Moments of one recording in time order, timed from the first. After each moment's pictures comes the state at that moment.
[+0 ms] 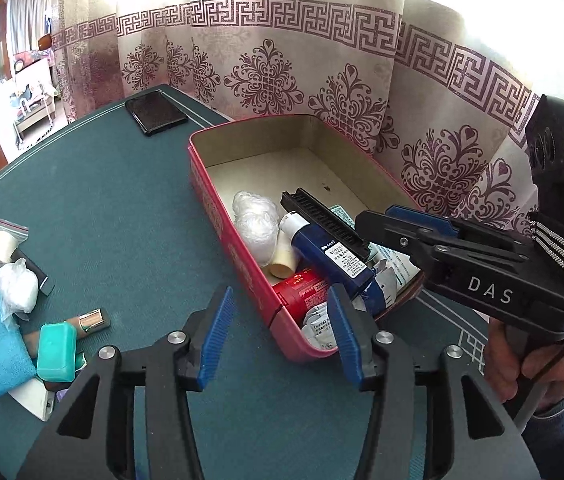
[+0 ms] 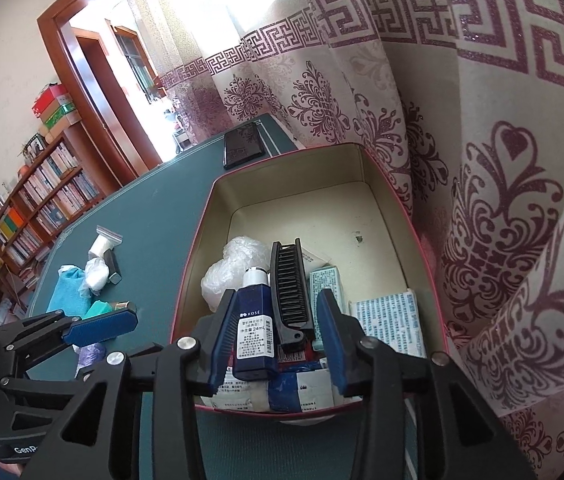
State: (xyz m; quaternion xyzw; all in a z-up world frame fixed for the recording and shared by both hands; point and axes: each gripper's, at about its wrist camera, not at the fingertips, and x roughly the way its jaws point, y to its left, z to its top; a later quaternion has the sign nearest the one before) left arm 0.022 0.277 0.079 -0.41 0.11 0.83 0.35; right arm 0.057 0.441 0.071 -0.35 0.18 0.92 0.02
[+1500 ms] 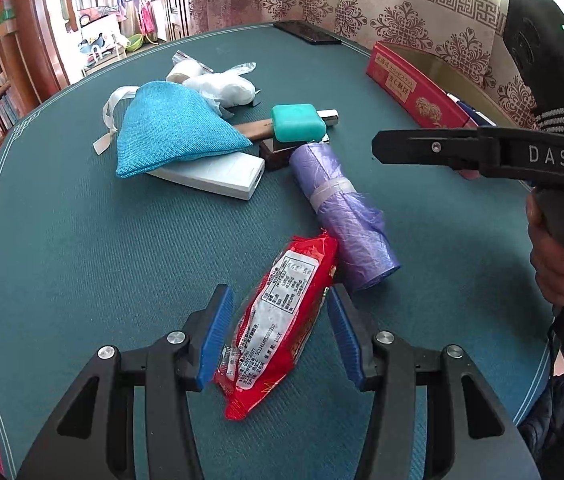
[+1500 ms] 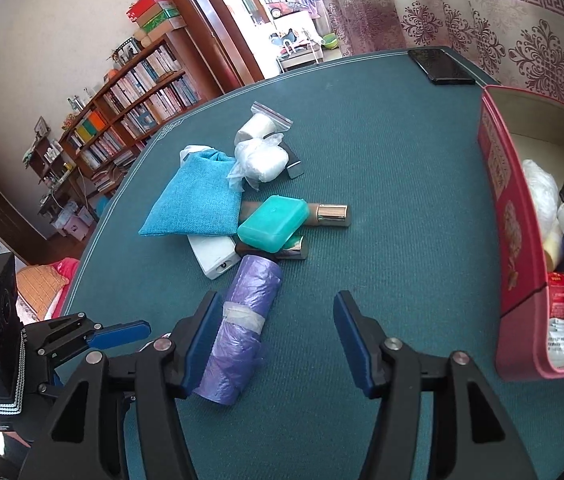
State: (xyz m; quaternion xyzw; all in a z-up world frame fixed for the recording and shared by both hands) left arm 0.061 0.065 0.022 -0.47 0.12 0.84 0.23; right arm 0.024 0.249 0.040 -0.43 0.13 0.88 -0.17
